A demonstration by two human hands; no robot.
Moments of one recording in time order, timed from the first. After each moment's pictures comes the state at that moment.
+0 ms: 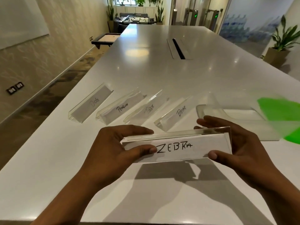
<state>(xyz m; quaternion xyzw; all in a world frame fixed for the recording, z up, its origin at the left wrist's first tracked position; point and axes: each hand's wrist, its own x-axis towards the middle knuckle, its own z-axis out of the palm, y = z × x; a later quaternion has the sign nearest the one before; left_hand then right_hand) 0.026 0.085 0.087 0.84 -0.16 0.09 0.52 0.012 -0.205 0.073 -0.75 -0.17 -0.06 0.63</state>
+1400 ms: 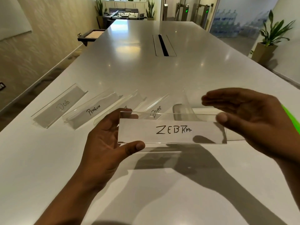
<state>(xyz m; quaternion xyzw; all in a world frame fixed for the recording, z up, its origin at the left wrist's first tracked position) 0.049 0.004 0.070 0.68 -0.15 0.05 0.71 0.035 -0.285 0.140 -0.80 -0.20 -0.13 0.54</state>
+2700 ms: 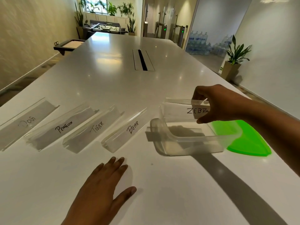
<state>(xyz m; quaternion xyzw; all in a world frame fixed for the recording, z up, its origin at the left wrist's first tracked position) 0.051 -0.018 -0.012 0.95 -0.23 0.00 0.20 0.139 -0.371 0.169 -0.99 -0.12 -0.04 0.04</state>
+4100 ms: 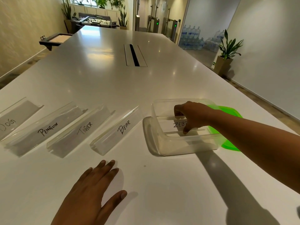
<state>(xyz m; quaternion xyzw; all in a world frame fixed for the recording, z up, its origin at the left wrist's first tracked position) 0.055 -0.019 -0.005 0.95 -0.25 0.01 0.21 0.197 -0.378 0.088 -0.99 -0.08 0.11 -0.05</state>
